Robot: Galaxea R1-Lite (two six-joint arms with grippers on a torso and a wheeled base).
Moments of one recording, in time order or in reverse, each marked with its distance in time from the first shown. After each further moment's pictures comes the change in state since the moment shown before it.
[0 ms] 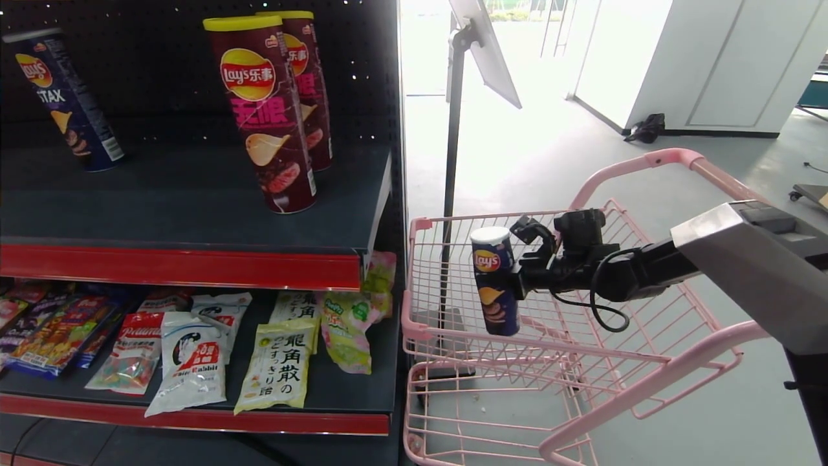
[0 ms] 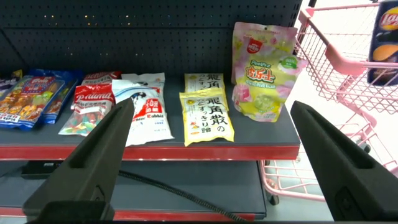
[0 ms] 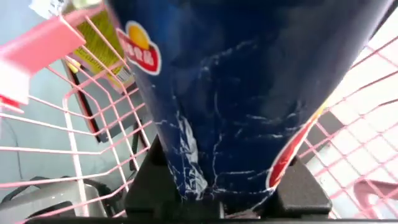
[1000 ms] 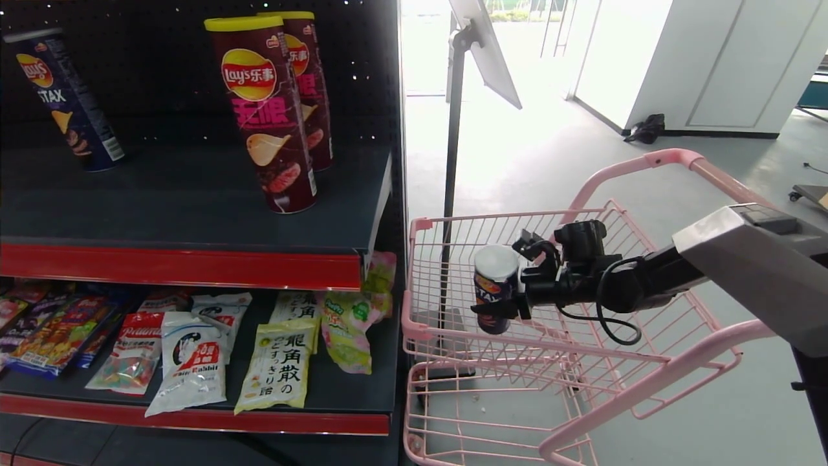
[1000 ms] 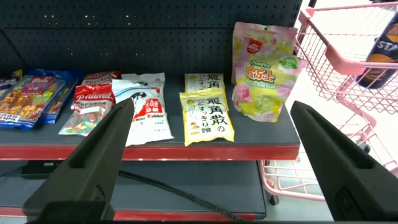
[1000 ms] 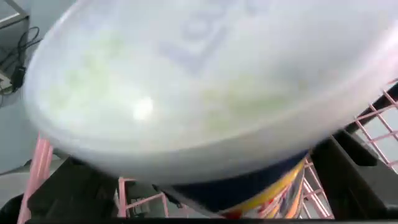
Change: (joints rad) left arm 0.000 0.000 0.000 0.000 0.000 0.000; right arm 0.010 -0.010 0.087 -0.003 0.166 -0.137
